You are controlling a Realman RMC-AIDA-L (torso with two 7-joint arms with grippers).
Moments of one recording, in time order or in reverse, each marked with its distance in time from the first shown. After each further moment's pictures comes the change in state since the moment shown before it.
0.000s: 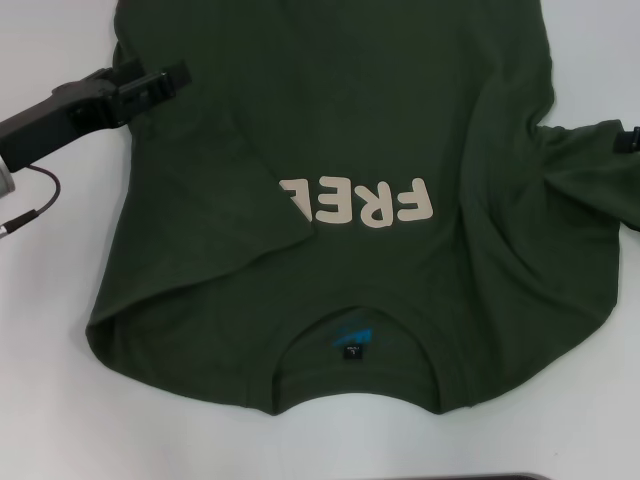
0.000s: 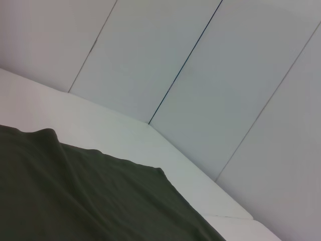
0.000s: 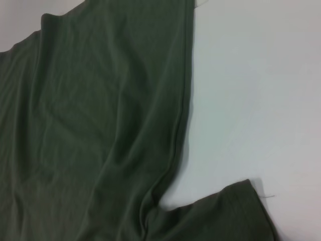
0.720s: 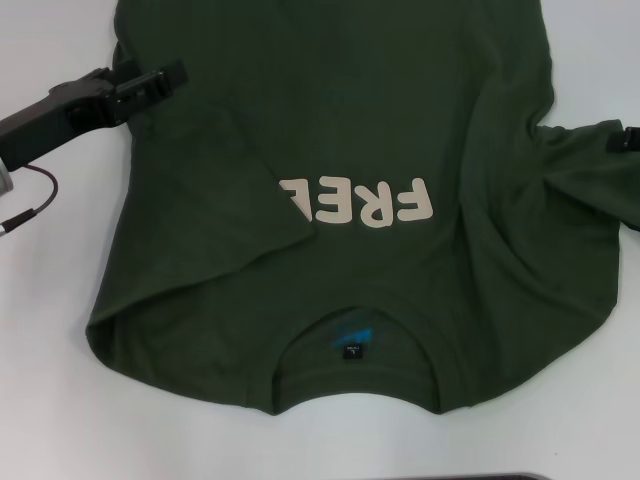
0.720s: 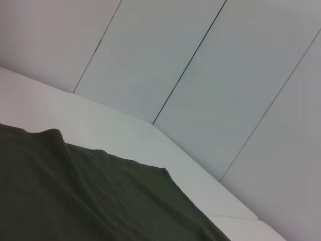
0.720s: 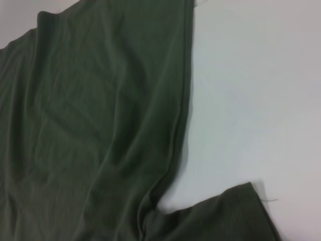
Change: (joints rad) left arm 0.000 0.001 0.000 0.000 0.000 -0.011 0.000; right arm 0.008 0.011 -0.021 0.005 -0.002 0.035 0.000
